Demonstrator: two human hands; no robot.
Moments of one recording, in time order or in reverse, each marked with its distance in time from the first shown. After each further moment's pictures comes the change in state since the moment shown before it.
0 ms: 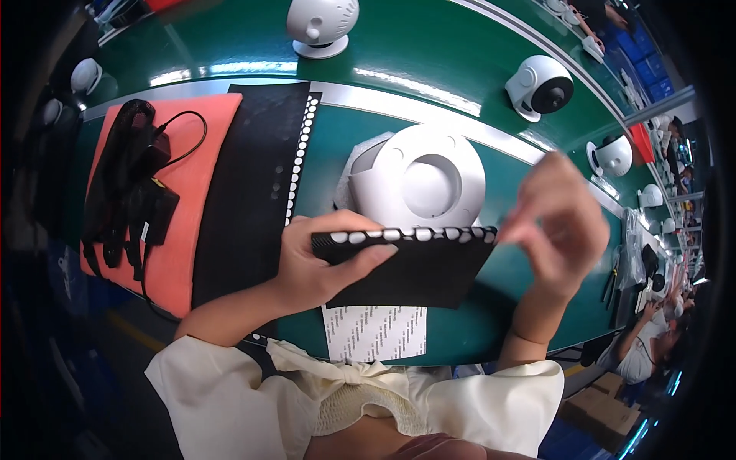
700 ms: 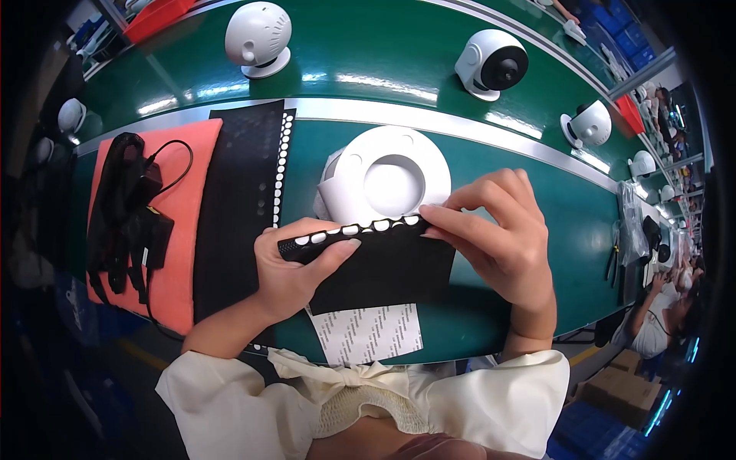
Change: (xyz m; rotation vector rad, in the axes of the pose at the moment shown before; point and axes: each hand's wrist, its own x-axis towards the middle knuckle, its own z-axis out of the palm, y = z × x) left_hand -0.003 0.006 0.003 0.091 0.110 -0.068; right_hand -0.022 -0.020 0.010 -0.601 -0.107 0.041
